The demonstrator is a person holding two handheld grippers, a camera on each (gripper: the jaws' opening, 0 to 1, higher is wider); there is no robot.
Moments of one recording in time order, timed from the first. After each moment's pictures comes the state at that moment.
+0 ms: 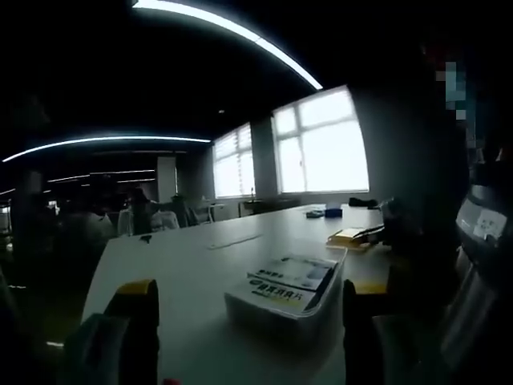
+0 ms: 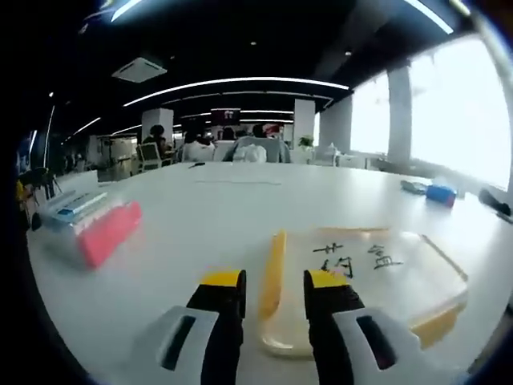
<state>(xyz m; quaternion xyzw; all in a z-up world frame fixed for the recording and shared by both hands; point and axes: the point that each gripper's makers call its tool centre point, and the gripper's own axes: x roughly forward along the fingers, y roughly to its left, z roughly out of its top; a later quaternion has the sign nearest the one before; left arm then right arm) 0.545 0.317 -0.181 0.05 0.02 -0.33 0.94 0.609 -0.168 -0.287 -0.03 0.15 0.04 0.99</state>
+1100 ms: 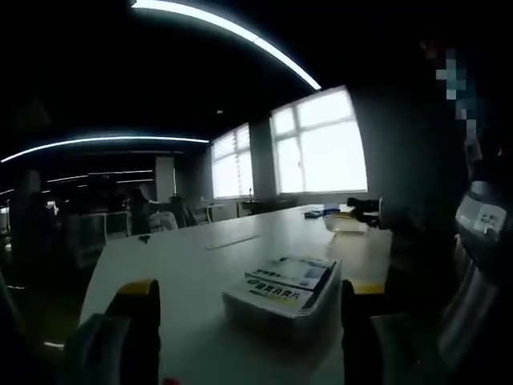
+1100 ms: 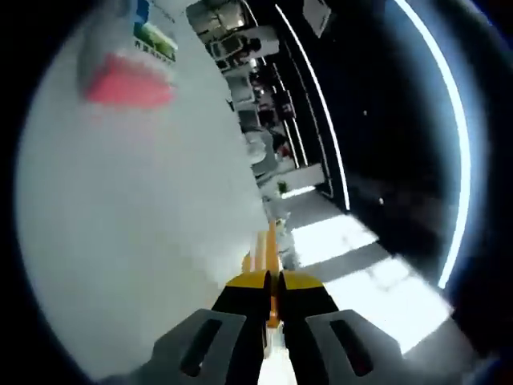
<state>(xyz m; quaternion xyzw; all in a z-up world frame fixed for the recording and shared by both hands) 0.540 0.316 -0.183 0.05 0.01 -0.33 0.94 0.597 -0.135 -0.172 -0.64 0.04 -0.08 0.76</state>
